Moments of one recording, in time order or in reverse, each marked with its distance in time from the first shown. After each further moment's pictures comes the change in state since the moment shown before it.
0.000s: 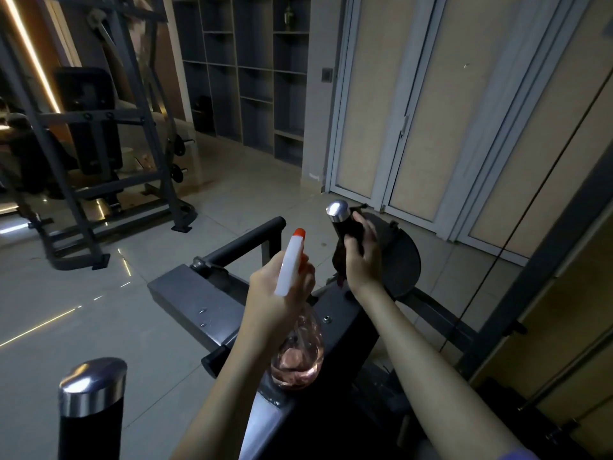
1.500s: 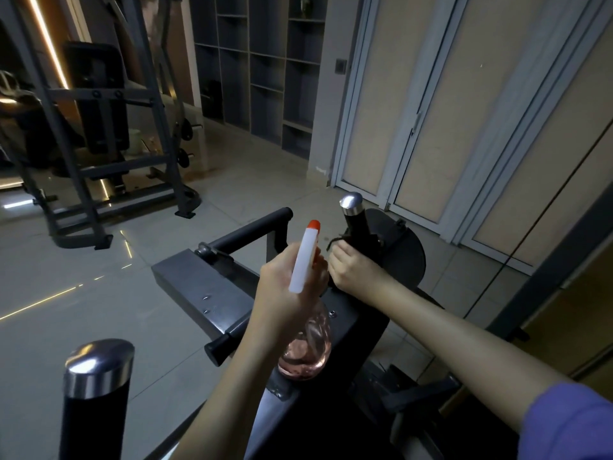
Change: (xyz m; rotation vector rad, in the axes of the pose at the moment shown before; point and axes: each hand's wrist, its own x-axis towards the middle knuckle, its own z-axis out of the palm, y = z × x) left_hand -0.002 -0.005 -0.001 0.003 -0.023 0.018; right_hand 0.015 0.039 0.000 -1.681 -0.499 -1.308
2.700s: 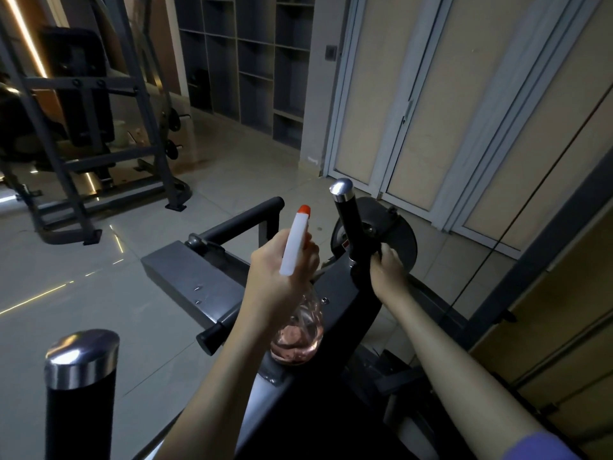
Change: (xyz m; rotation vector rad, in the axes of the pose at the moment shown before) left_hand 0.001 -0.004 0.001 0.002 -0.001 0.015; right_hand -0.055 -0.013 0.005 1.532 -0.084 1.398
